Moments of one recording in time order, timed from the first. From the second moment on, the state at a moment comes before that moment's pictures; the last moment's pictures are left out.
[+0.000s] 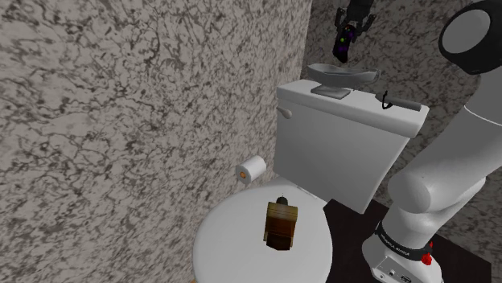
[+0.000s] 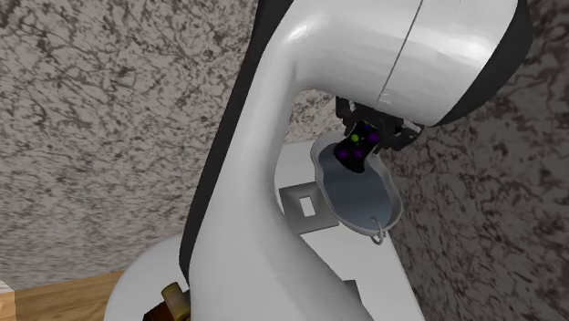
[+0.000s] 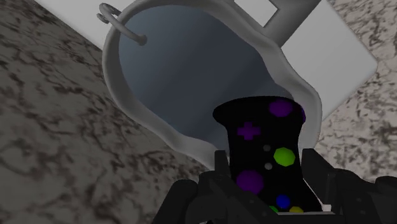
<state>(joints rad) -0.38 -0.12 -0.19 -1.35 0.04 1.44 0.23</state>
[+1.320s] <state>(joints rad) -0.39 -0.25 -0.18 -1.66 0.02 1.66 0.21</state>
